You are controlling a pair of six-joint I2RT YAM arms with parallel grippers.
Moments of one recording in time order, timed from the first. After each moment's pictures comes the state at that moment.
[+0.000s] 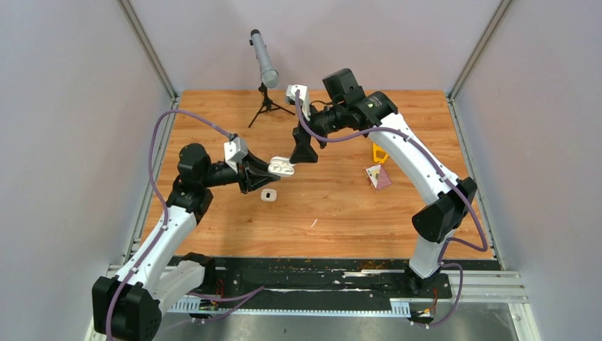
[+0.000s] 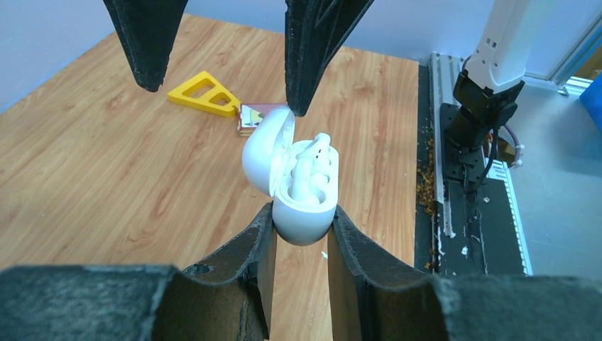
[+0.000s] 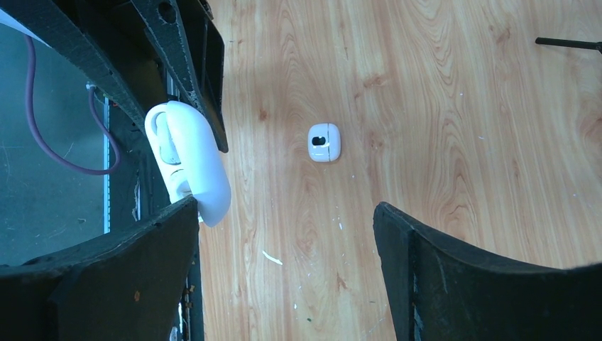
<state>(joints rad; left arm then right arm) -0.25 0.94 0.67 0.23 1.10 -0.03 0.63 1.80 2.00 -0.97 -0.76 -0.41</state>
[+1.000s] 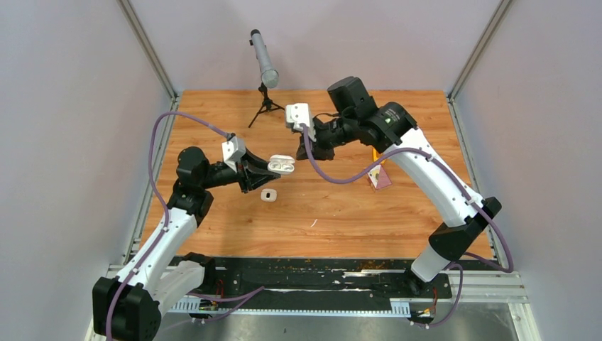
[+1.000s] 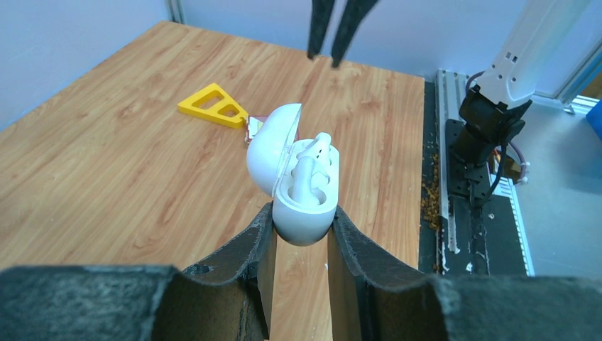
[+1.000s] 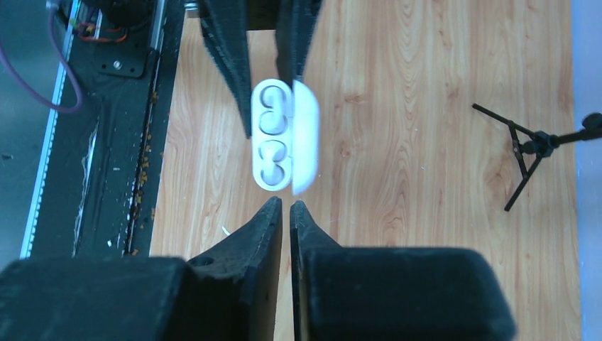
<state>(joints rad) -0.25 0.92 0.63 0.33 1.06 -0.10 0.72 1.63 1.96 -1.03 -0.67 -0.68</state>
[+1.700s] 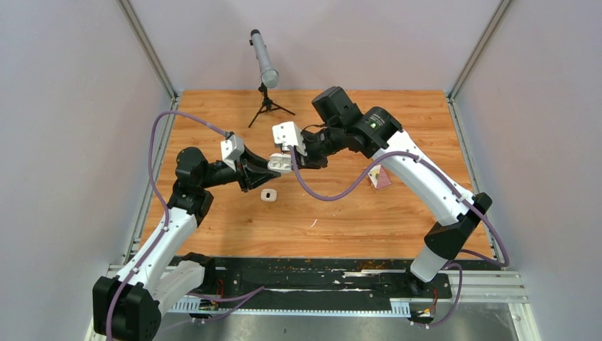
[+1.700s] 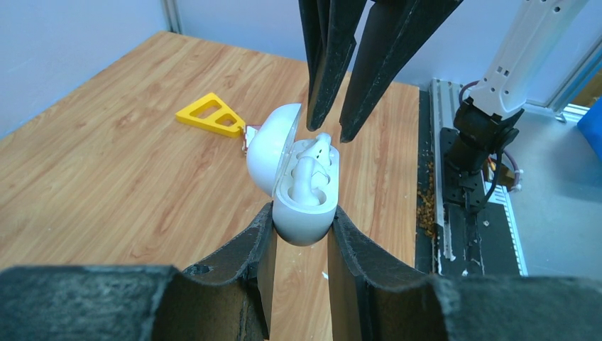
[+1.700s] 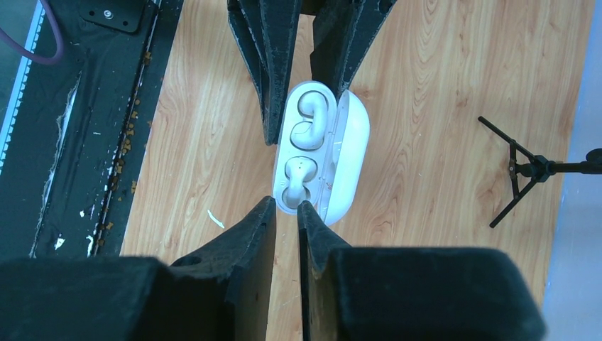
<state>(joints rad) -0.25 0.93 0.63 0.39 1.06 -0.15 0.82 1.67 1.96 -1.10 -0.59 -0.85</state>
